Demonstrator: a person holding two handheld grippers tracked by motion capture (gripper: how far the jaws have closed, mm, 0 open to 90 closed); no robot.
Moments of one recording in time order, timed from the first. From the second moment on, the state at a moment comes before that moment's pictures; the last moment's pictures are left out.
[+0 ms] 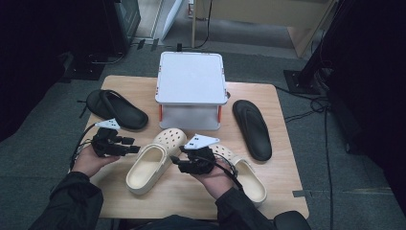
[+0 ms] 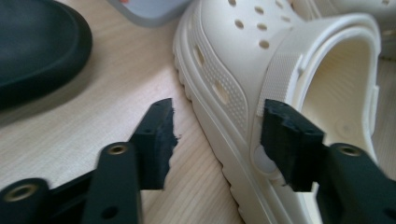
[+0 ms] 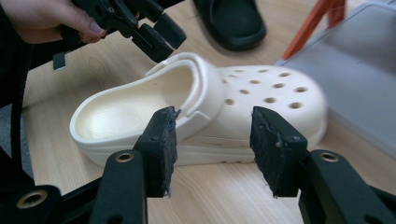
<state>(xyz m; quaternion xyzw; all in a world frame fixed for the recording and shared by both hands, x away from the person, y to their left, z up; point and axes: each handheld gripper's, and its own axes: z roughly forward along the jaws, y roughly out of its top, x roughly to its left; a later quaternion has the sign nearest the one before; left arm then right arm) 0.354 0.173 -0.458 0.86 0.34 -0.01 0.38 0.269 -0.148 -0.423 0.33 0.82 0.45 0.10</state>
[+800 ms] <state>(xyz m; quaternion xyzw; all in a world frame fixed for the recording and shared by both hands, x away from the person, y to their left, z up) 0.356 0.170 -0.469 0.85 0.37 -0.06 0.37 0.277 -0.127 -0.469 0.37 0.81 0.44 0.09</state>
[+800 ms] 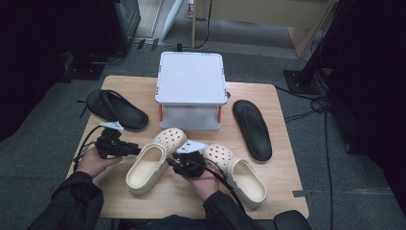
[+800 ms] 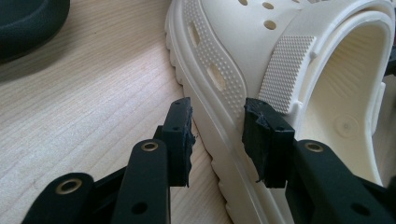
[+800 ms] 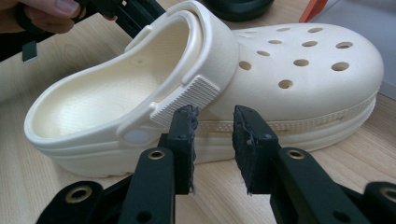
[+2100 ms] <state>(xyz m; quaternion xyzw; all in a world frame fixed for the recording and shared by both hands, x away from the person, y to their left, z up) 0.333 0.156 -0.469 0.85 0.37 -0.07 0.37 0.300 -0.137 -0.476 0.38 0.82 0.41 0.12</state>
